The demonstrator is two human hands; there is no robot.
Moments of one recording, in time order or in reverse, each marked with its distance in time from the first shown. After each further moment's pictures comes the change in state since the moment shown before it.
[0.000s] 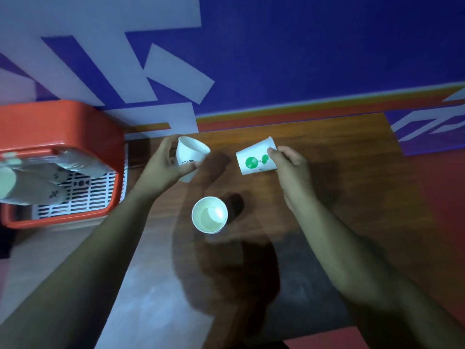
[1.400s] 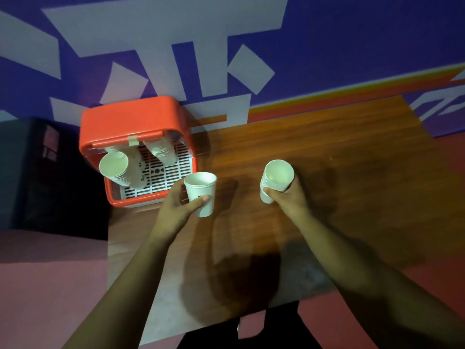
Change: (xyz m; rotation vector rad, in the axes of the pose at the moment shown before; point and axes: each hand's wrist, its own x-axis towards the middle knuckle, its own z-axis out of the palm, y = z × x) left_hand -0.156 -0.111 -0.152 -0.228 -0.063 -0.096; right_hand -0.154 0.088 0.120 -0.223 -0.012 -0.025
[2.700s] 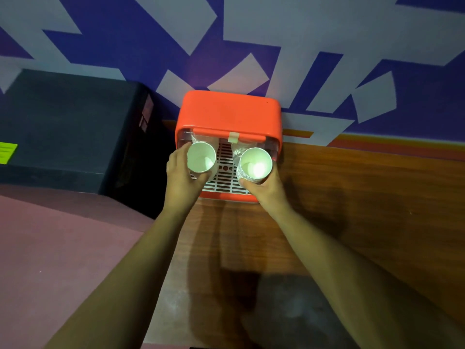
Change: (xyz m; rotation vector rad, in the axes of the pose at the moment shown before) left_hand 0.053 -0.048 -0.156 0.283 0.515 0.204; right_hand 0.002 -0.084 0.247 -0.069 -0.312 -0.208
